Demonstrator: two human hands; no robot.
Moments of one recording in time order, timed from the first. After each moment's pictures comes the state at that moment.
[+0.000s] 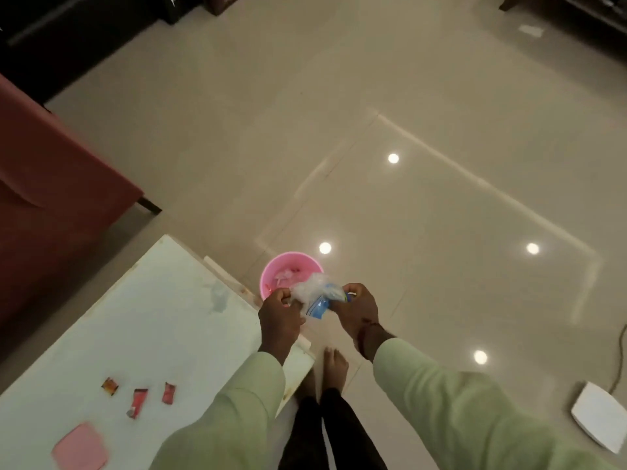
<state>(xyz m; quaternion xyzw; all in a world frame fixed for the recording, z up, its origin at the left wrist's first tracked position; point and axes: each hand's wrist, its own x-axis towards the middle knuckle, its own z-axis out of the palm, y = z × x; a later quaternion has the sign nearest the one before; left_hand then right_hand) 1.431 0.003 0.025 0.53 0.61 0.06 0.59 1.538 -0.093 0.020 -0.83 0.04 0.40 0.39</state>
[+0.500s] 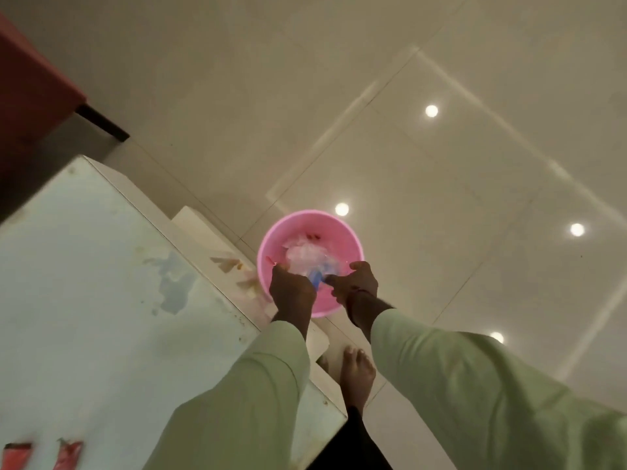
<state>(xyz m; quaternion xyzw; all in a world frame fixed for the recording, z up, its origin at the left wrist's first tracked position) 1.470 0.046 -0.282 0.43 0.76 -0.01 0.48 1.545 -0.019 -0.299 -0.84 0.10 0.46 0.28</state>
